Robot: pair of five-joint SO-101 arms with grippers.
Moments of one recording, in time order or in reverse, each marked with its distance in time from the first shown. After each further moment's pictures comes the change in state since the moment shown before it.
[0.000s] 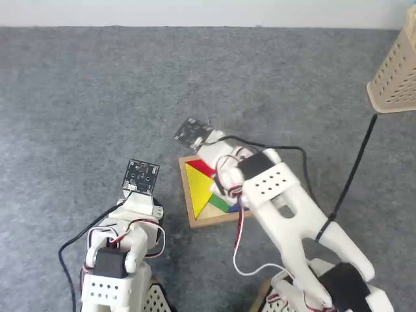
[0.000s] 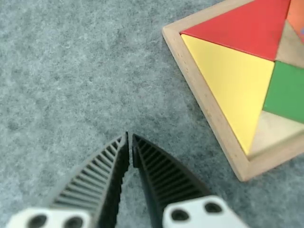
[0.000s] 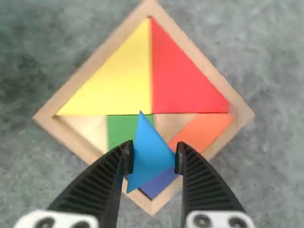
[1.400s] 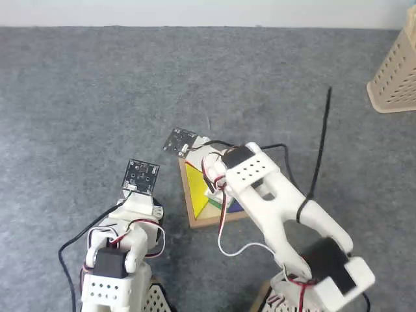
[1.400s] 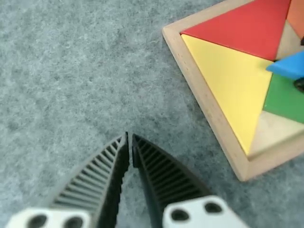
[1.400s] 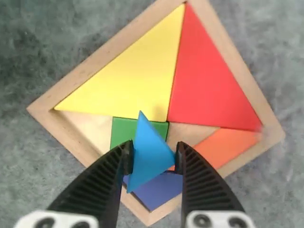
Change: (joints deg) left arm -0.1 0.0 0.0 0.0 0.1; right arm -0.4 14.8 -6.7 0.5 7.1
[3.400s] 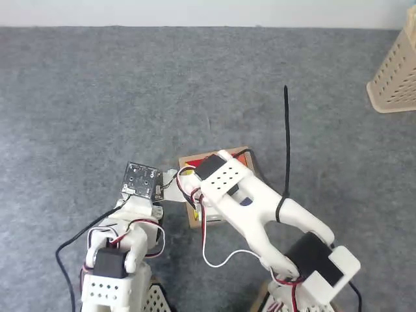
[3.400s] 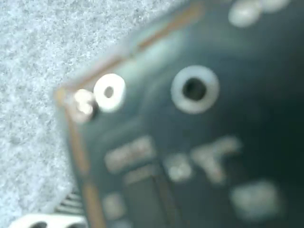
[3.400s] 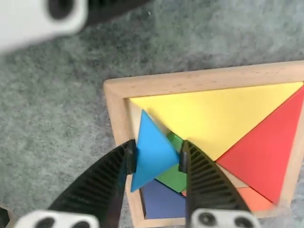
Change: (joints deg) left arm 0.0 0.0 0.0 0.0 0.0; right arm -9.7 3.8 -3.5 6.0 20.1
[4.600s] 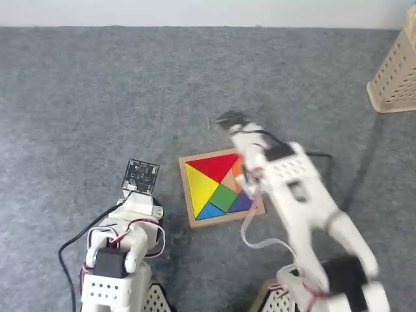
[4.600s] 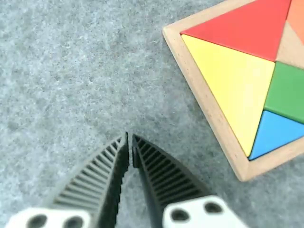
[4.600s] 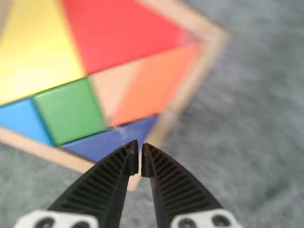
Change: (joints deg) left arm 0.0 0.0 0.0 0.0 0.0; right arm 27.0 -17.3 15.9 -8.6 -34.0
